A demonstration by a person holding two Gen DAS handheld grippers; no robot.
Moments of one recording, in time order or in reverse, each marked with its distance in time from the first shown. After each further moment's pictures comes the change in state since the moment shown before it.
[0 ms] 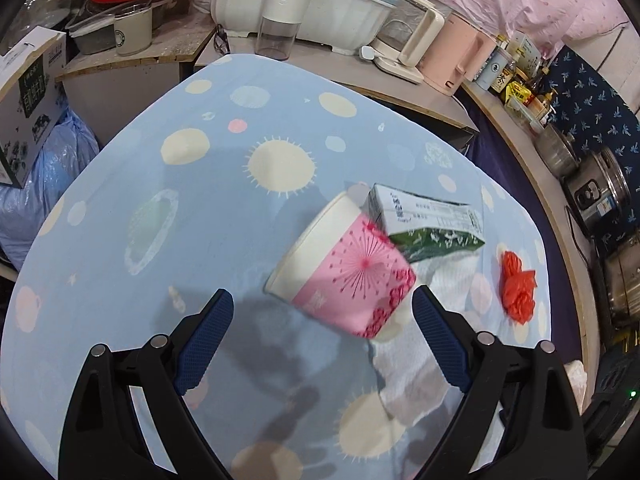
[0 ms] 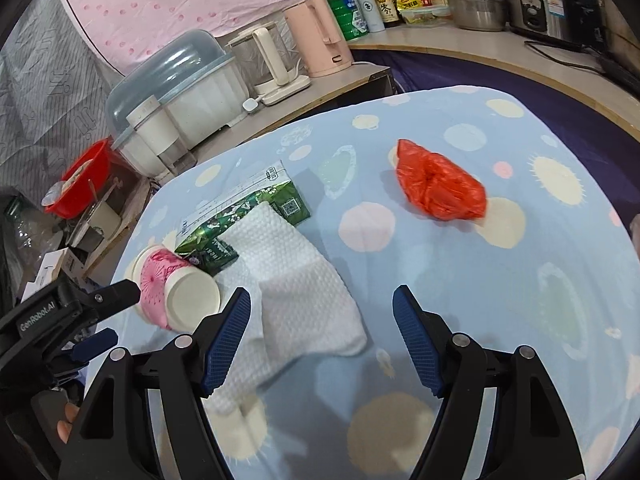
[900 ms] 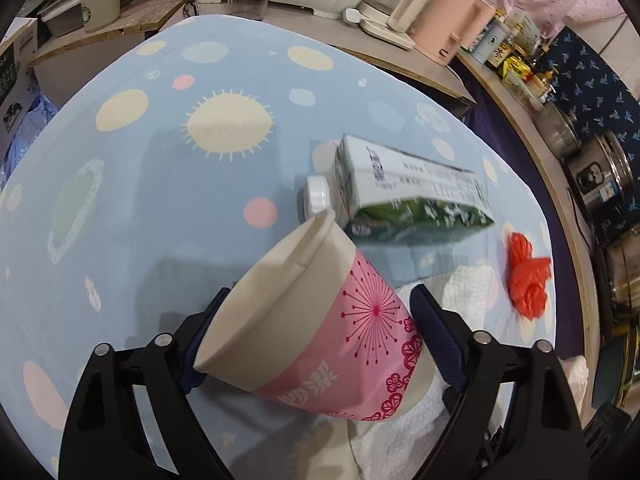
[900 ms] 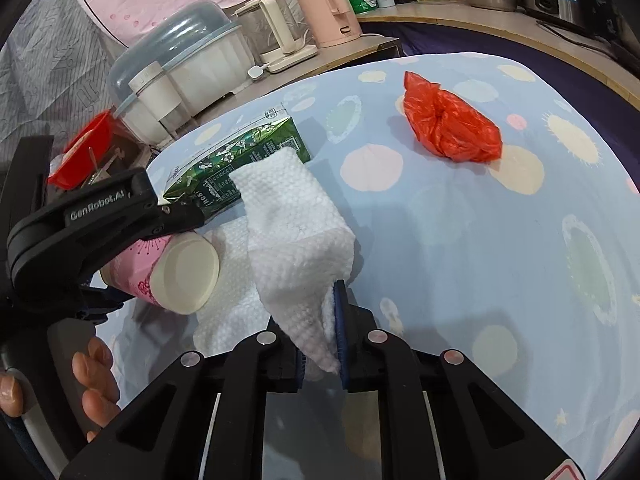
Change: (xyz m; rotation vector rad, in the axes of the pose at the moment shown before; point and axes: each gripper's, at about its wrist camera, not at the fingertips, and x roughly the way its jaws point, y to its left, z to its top) left arm 0.046 -0.020 -0.015 0.022 0.084 -0.043; right arm 0.003 -0.012 -0.036 -0.028 0.059 0.024
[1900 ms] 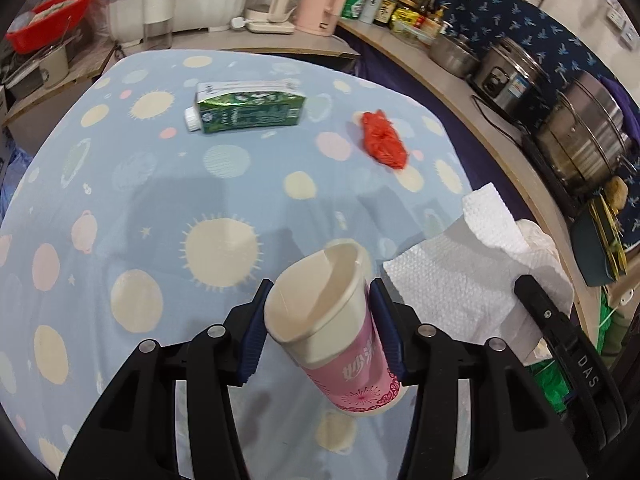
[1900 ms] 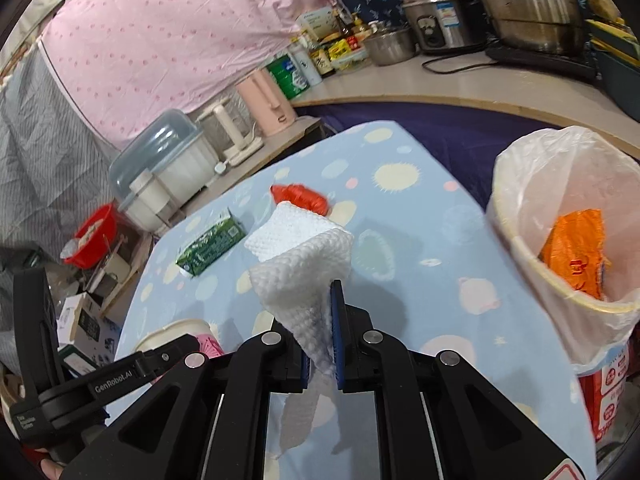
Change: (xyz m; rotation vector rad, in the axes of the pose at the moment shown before) left arm -0.102 -0.092 -0.134 0.287 -0.010 -0.104; right arm -0.181 -0.099 -0.042 0.194 -0.268 -0.035
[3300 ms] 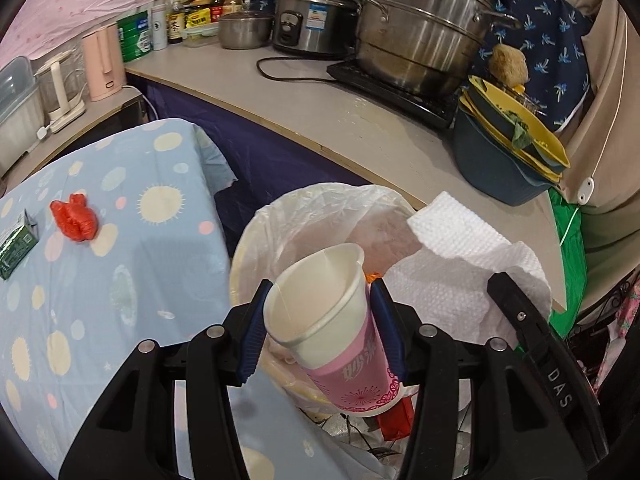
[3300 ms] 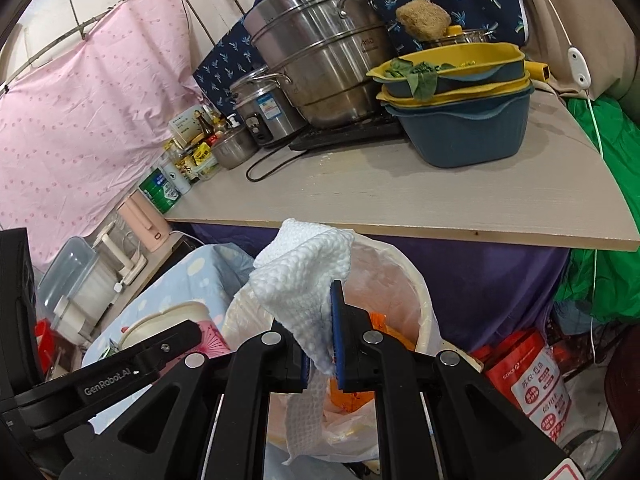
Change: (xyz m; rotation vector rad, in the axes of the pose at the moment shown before) left arm 0.059 -0.324 -0.023 0.446 0.022 -0.168; right arm -0.109 -0.224 0.074 0.210 -0.229 -0.278
